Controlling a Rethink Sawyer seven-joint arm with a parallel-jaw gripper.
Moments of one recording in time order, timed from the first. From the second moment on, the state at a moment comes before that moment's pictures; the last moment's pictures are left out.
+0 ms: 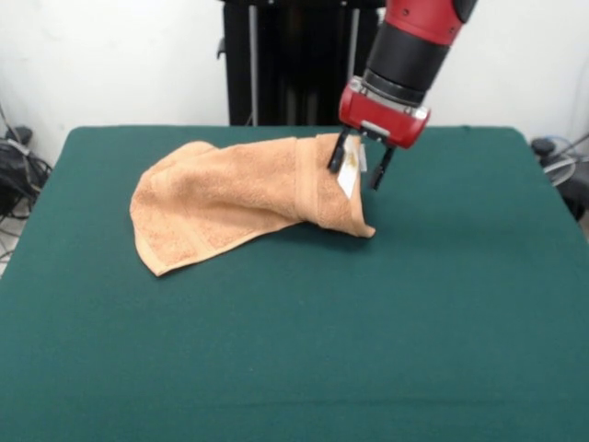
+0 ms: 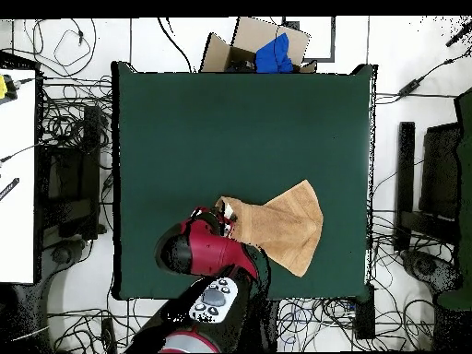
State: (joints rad) arm 0.21 -0.50 -0.35 1.91 0.14 0.03 2.01
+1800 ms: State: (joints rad) arm 0.49 -0.20 -0.82 1.78 0.14 0.13 2.01
